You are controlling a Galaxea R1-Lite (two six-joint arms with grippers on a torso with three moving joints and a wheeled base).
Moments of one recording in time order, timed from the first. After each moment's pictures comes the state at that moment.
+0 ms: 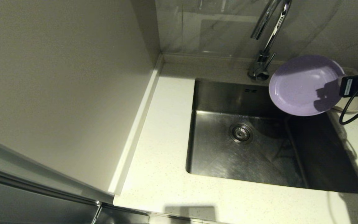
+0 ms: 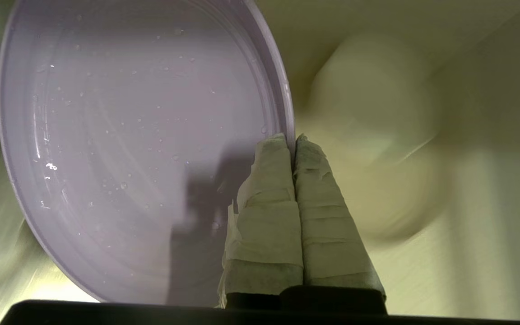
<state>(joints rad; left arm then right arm) 0.00 0.00 0.00 0.00 0.02 -0.03 -0.27 1.69 -1.19 -0.48 0.03 -0.20</state>
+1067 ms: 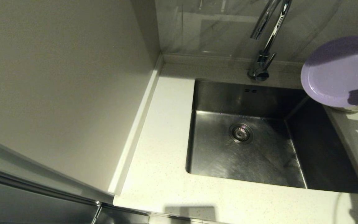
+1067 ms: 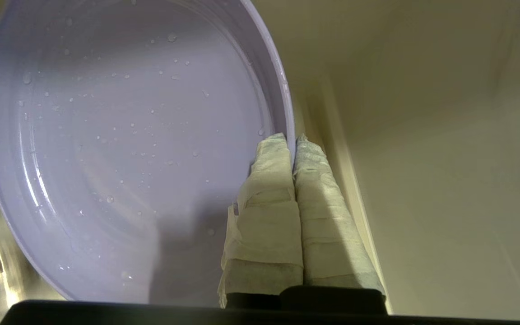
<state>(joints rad) 0.00 0.00 0.00 0.00 0.02 -0.02 -0.42 1.54 -1.04 -0.60 0.01 -0.19</state>
